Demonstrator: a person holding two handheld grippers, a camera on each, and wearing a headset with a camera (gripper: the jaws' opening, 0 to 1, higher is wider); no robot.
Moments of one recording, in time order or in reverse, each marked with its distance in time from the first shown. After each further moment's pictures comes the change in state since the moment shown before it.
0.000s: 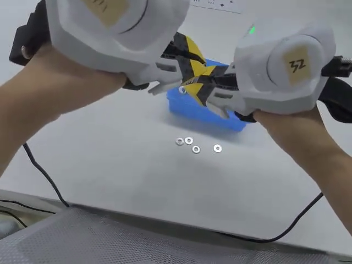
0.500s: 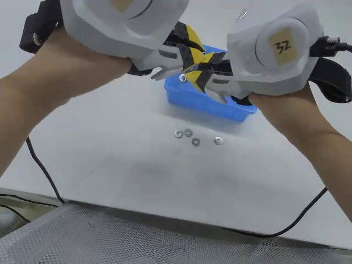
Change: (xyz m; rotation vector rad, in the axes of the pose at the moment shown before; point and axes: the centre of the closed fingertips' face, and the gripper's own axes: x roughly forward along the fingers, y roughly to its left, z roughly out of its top) left arm 0.030 0.014 -0.021 -0.023 0.026 -0.020; right arm 0.027 -0.014 -0.024 0.006 0.045 0.025
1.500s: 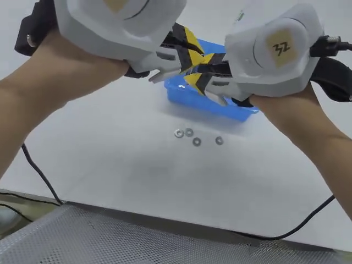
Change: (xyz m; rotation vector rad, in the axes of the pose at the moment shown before) left arm -0.011 -0.006 0.003 -0.009 -0.003 -0.002; right arm -0.009 0.004 0.002 -0.012 0.005 0.006
